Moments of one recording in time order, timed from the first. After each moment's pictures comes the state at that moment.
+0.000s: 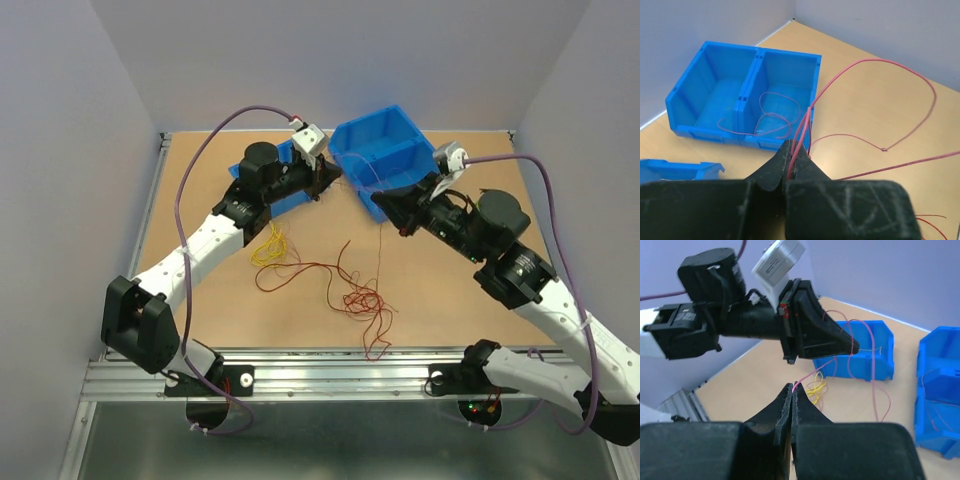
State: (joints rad) left arm -0.54 1.43 1.18 0.16 0.44 -0.01; right arm 0.73 0.91 1.09 -0.10 -0.14 0.24
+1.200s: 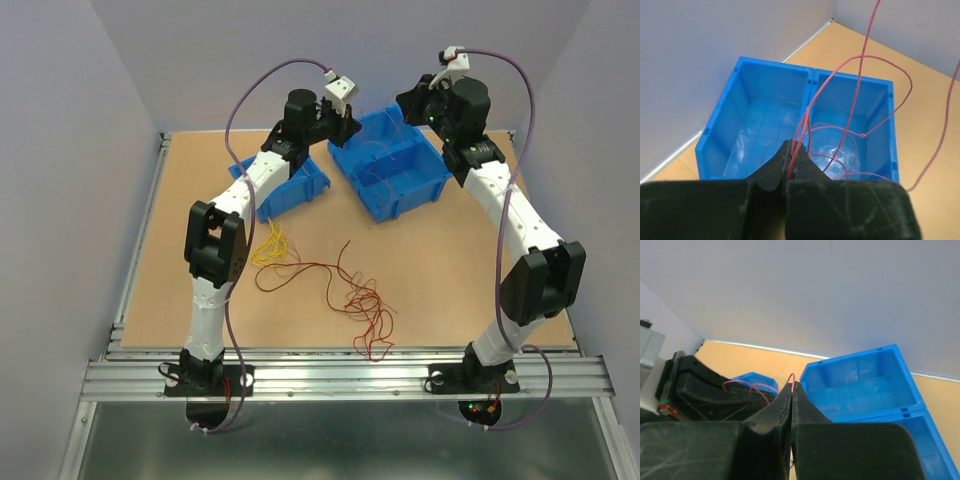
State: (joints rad) left arm -0.48 2.13 1.96 0.04 0.48 0.01; right arm 0.26 1.67 1.65 0.02 -0.12 0.25
